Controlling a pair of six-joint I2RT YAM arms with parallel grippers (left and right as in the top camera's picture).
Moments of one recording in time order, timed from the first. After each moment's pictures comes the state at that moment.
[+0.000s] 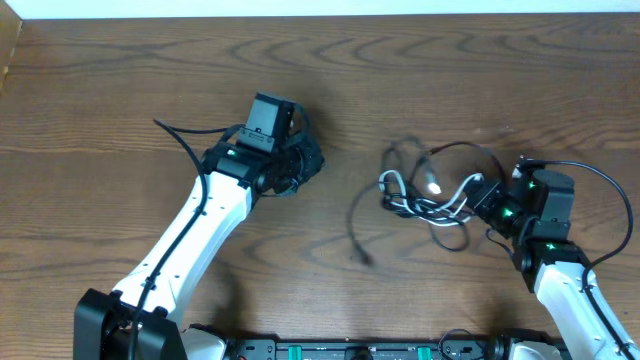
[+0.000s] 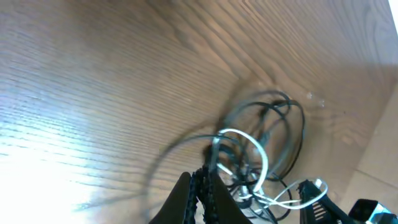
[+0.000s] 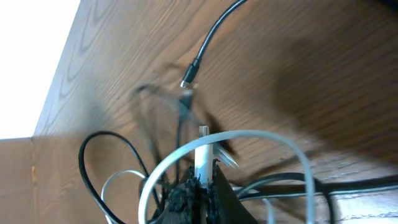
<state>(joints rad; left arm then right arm) -0.38 1.50 1.11 -0.63 0.31 -0.96 -0.09 1.18 0.41 0.00 -0.40 0.74</state>
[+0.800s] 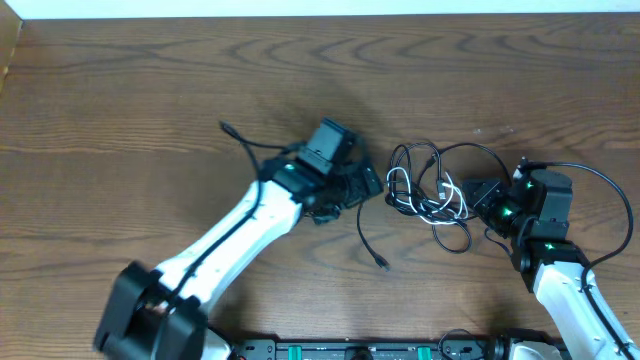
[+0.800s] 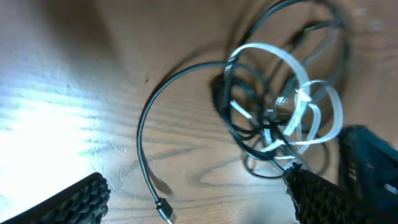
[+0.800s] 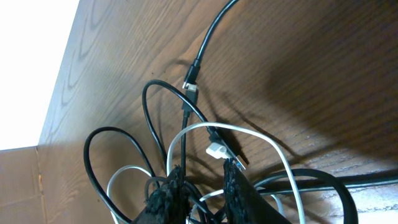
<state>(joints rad) -0.63 1.61 1.11 -0.63 0.28 -1.09 -0.08 1.18 0.41 0.00 -0.39 0.80</state>
